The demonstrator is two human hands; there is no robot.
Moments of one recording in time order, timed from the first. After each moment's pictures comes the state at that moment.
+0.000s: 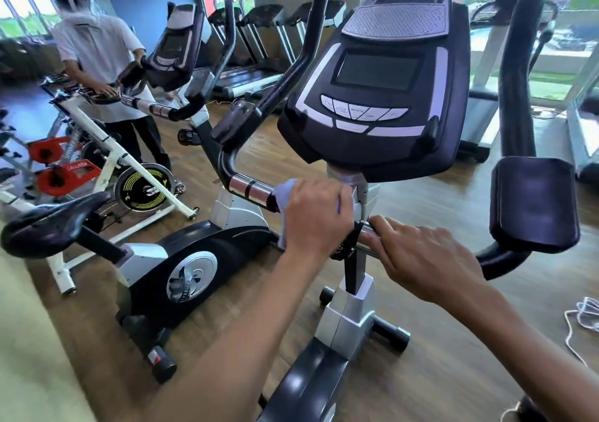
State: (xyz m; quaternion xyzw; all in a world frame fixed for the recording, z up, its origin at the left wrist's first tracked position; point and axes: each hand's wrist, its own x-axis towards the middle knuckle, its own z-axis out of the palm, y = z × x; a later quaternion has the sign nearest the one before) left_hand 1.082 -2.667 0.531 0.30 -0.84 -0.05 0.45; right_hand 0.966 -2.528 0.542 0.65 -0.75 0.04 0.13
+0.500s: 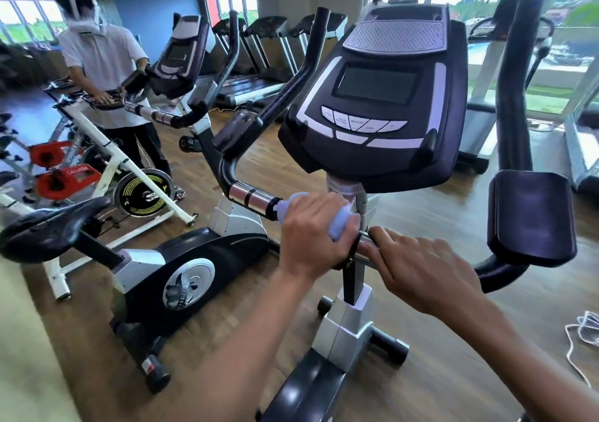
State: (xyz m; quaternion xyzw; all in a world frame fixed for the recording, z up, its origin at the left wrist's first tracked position) left_hand 1.095 -2.675 0.516 0.22 -0.84 -0.07 0.49; right_hand 0.969 -2.529 0.546 0.64 -0.76 0.02 0.14
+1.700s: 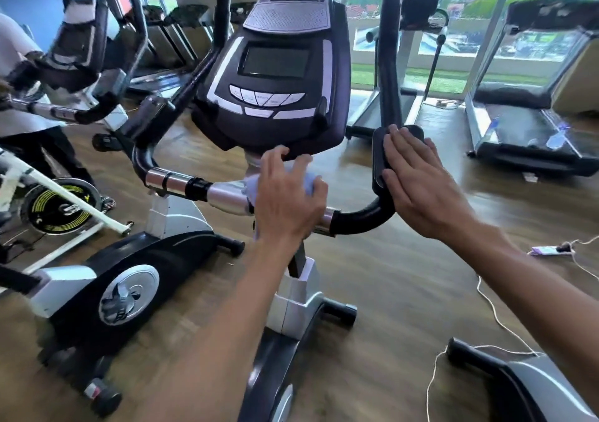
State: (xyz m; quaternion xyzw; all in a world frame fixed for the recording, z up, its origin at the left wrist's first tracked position) left_hand 1.031 -2.596 0.537 0.31 -0.84 -0.11 0.43; right_hand 0.870 -2.438 0.565 0.54 -0.80 0.15 0.21
